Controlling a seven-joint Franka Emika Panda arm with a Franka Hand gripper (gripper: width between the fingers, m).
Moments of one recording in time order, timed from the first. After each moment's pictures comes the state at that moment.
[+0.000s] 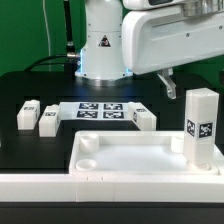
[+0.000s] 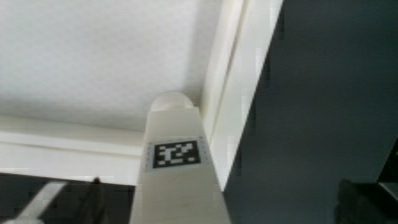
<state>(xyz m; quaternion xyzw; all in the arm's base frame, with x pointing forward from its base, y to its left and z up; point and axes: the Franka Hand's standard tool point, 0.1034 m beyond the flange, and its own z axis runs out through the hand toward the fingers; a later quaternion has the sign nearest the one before) 0.619 0.104 0.135 -1.00 -0.06 -0.03 0.06</state>
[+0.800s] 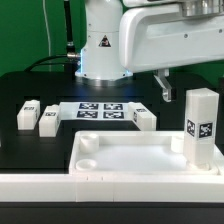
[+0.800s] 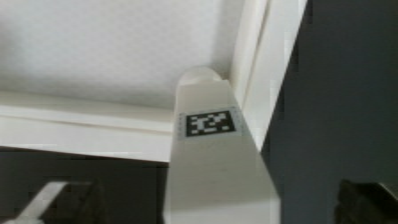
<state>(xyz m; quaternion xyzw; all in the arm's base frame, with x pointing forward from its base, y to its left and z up) 0.630 0.095 0.130 -0.99 -0.07 -0.04 0.05</state>
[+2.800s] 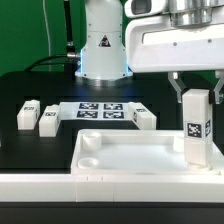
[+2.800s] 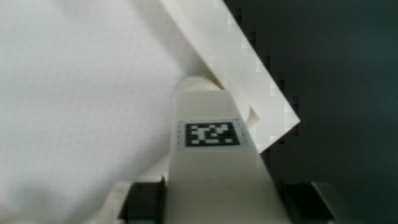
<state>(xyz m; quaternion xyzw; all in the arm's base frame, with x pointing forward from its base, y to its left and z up) 0.625 0.098 0.121 -0.93 0.37 -0.03 0.09</state>
